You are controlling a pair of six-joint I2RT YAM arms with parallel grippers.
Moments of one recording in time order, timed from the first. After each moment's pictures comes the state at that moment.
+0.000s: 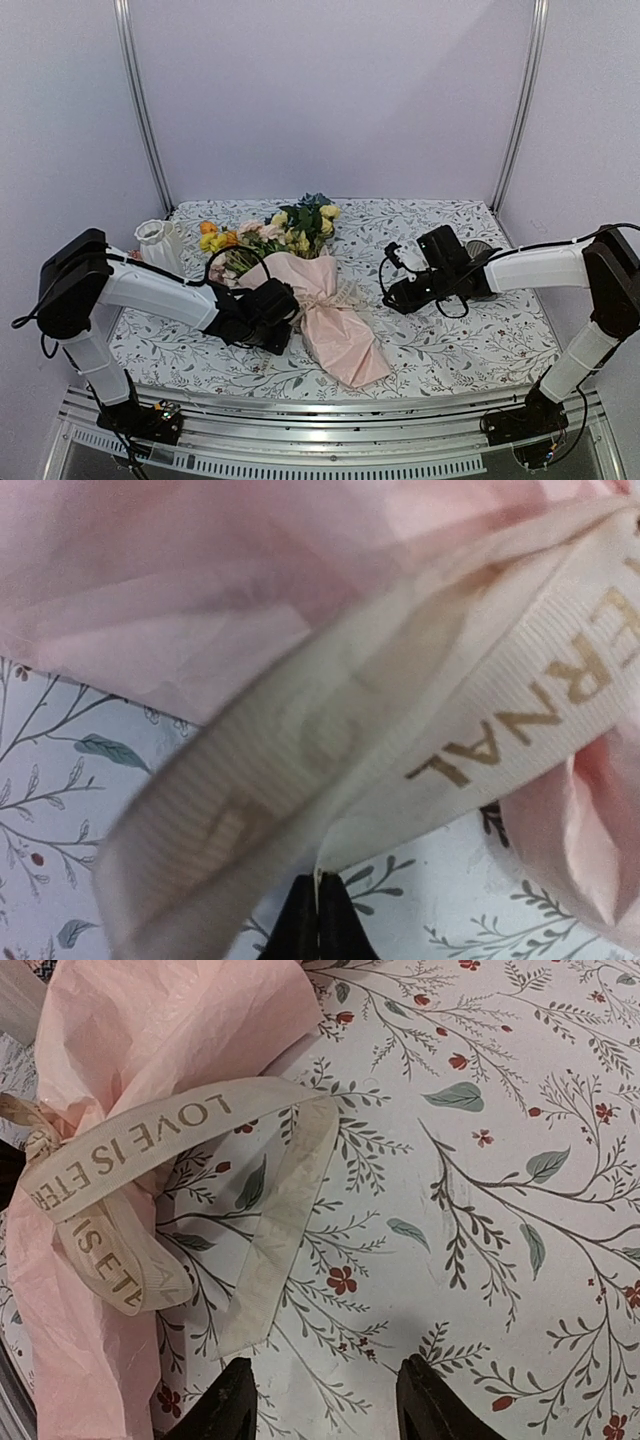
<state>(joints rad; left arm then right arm) -1.01 1.74 0.87 -0.26 -0.33 -0.55 0.64 1.61 0.87 -0.12 -0.17 0.09</state>
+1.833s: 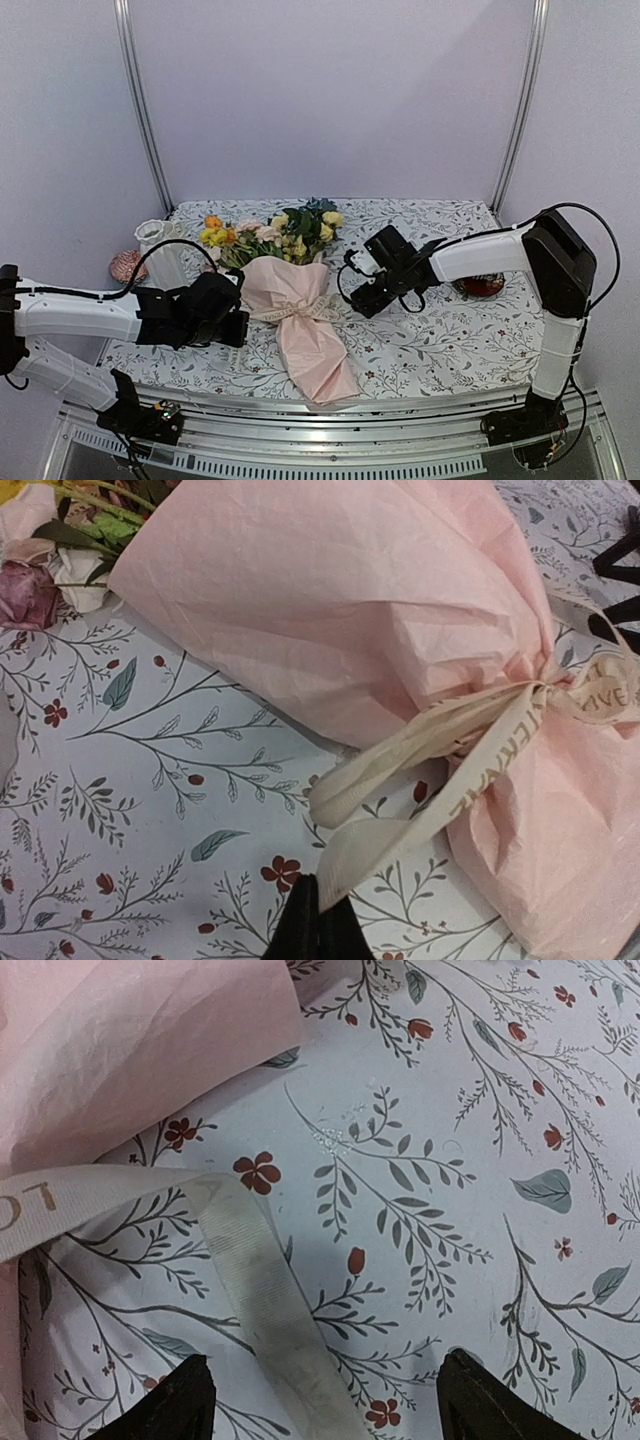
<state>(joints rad) -0.95 1.24 0.60 -0.29 -0.38 -0.61 0.78 1.92 1.19 -0.25 0.05 0.00</state>
